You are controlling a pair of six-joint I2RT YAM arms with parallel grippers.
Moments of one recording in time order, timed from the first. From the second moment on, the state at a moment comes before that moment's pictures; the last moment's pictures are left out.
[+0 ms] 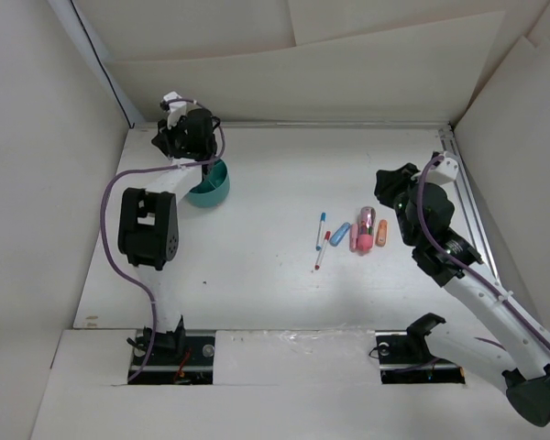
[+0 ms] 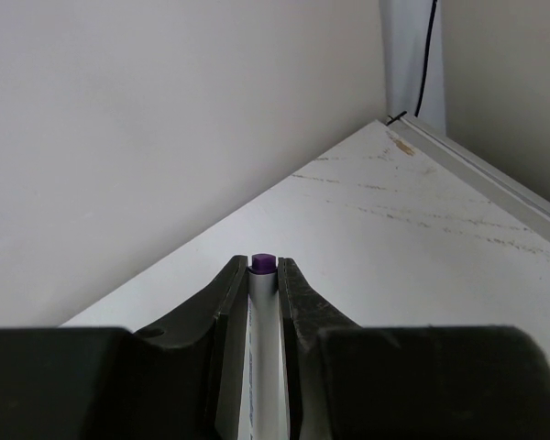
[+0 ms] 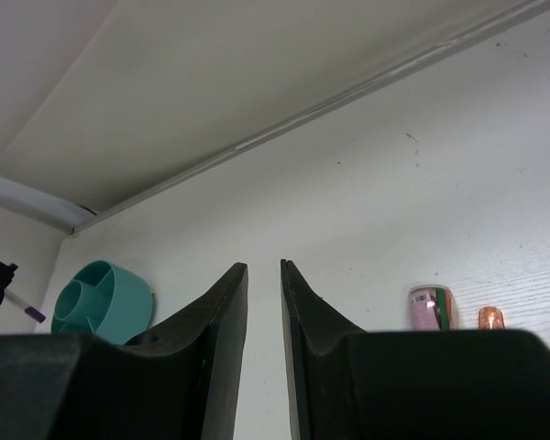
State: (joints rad) left arm -0.18 1.99 1.48 0.24 -1.17 -0.08; right arm 0.53 0.88 0.88 -0.10 0.54 0.59
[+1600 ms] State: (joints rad) left arm -0.26 2.18 1.48 0.79 -1.28 0.40; right arm 0.53 0.89 0.87 -0.07 0.53 0.58
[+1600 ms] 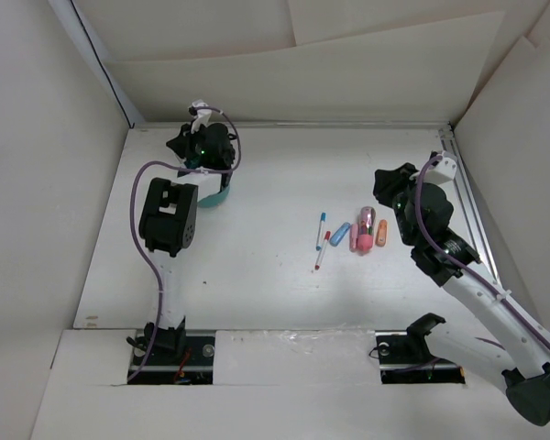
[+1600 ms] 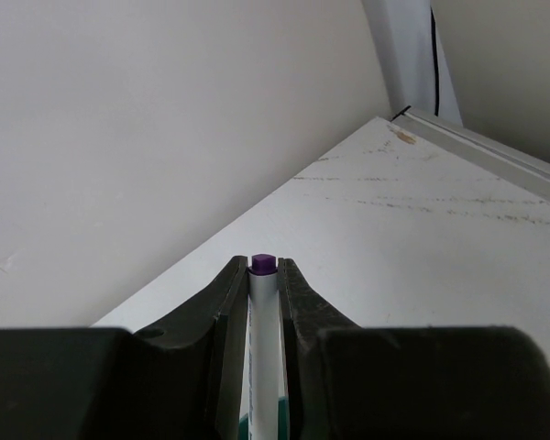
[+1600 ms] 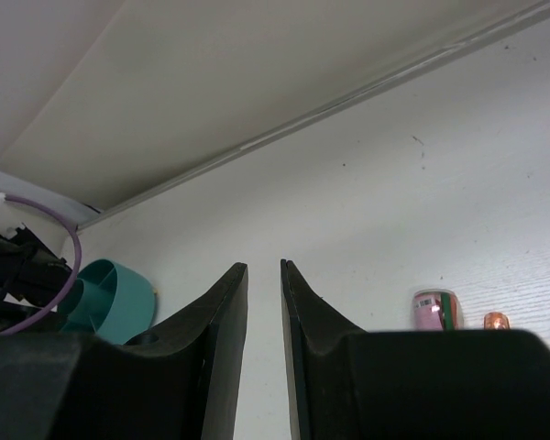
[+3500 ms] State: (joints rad) left arm -0.92 2.07 1.53 -0.27 -0.46 -0.58; right arm 0.51 0.91 0.87 -0.13 0.63 0.62
